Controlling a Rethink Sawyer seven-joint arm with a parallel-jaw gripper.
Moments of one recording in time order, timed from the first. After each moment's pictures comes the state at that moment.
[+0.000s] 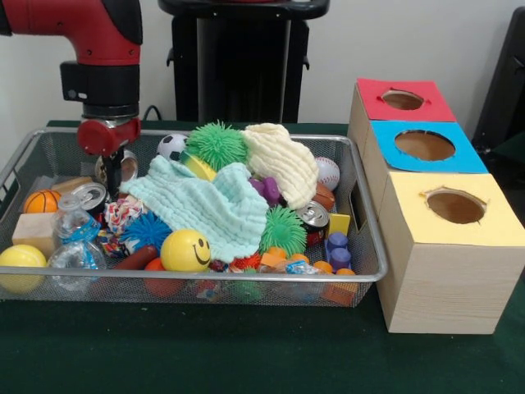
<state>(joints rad) -0.95 -0.54 0.42 1.82 -1.09 0.21 0.70</state>
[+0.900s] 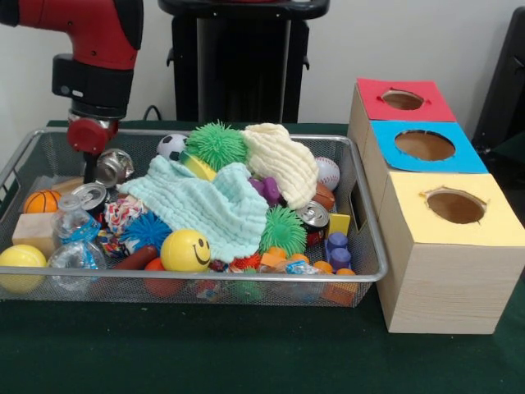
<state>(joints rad) -0.75 -0.54 0.20 1.73 -1.22 0.19 0.70</state>
